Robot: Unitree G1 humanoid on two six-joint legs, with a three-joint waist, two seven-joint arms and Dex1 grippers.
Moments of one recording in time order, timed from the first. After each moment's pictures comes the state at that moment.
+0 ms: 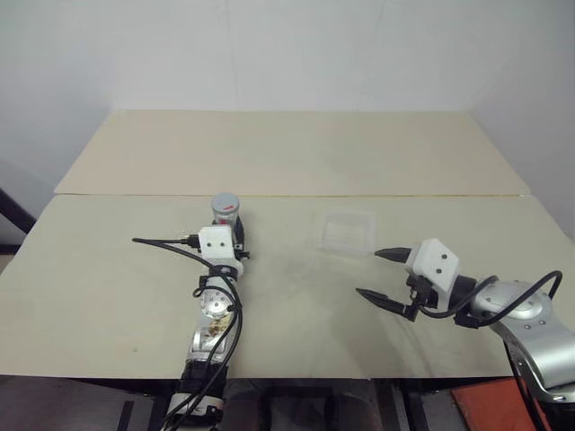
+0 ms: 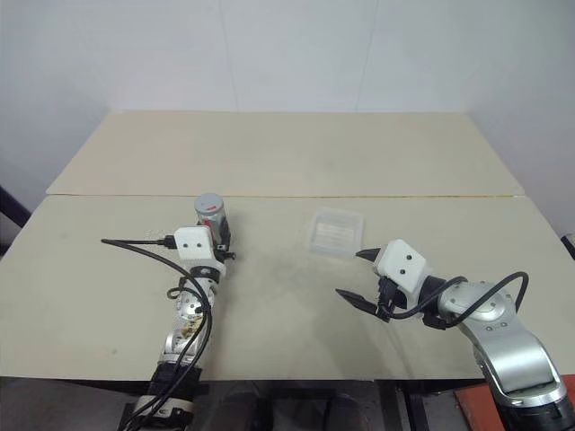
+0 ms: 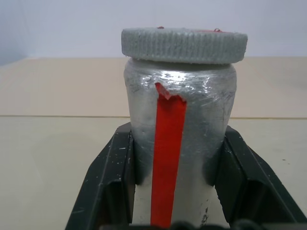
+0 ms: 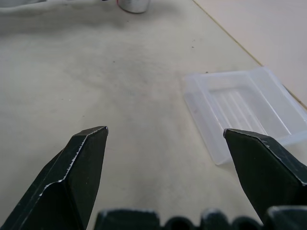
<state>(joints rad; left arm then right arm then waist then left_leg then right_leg) -0.25 0.00 0.02 0.12 0.02 -0.12 0.04 -0.05 -0.79 -0.06 -0.51 0.33 0.43 0.80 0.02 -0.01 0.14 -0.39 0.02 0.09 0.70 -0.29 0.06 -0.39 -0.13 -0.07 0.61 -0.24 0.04</state>
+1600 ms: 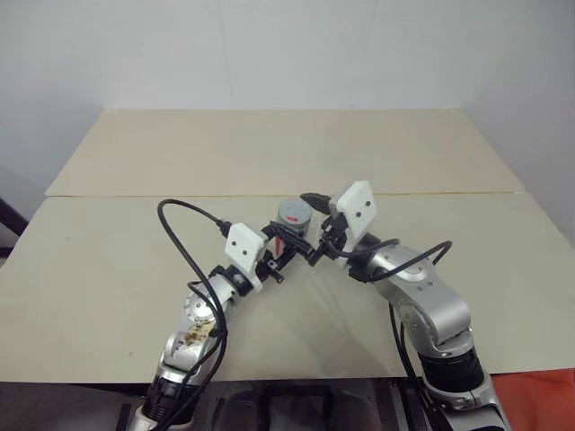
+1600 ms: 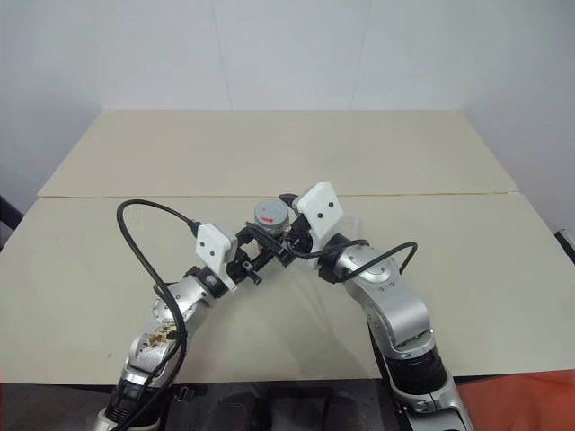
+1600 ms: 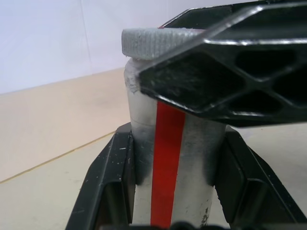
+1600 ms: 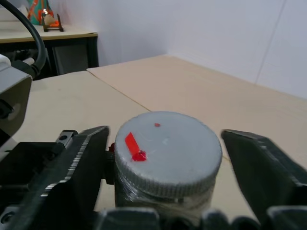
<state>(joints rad) -0.18 0.20 -0.17 -0.29 -0.19 0.17 -0.45 -0.43 -0.26 0.18 -0.46 0.32 0.60 0.44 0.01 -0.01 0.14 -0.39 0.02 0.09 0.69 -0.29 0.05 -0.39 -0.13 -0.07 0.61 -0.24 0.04</state>
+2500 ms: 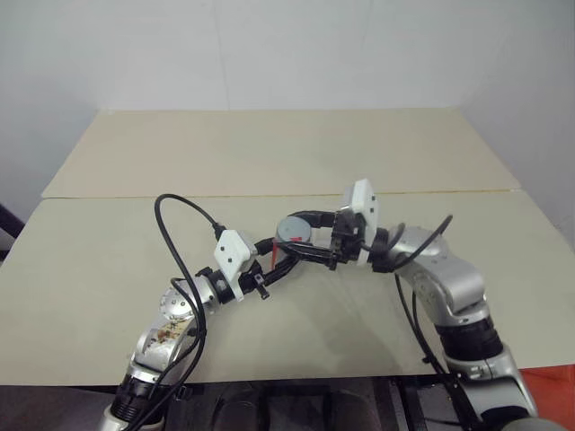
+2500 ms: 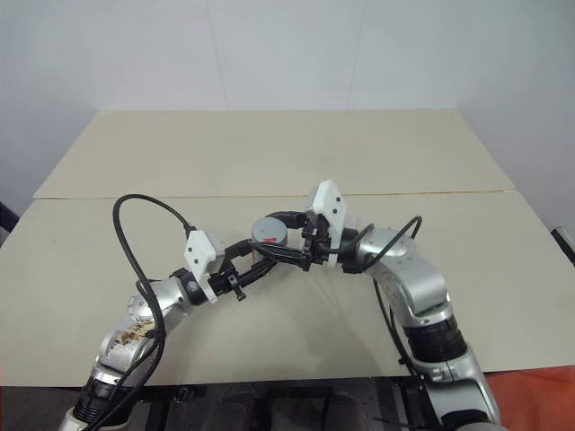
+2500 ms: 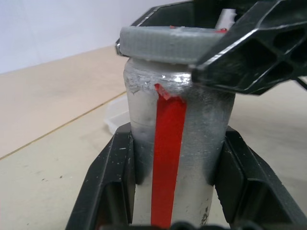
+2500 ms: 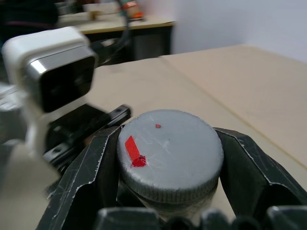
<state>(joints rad) -0.18 0.37 -0.15 -0.32 -0.34 0.22 -0.68 -0.59 -0.42 0.15 -0.19 0.49 0.51 0.96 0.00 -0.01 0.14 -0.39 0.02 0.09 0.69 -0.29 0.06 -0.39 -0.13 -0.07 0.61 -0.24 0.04</state>
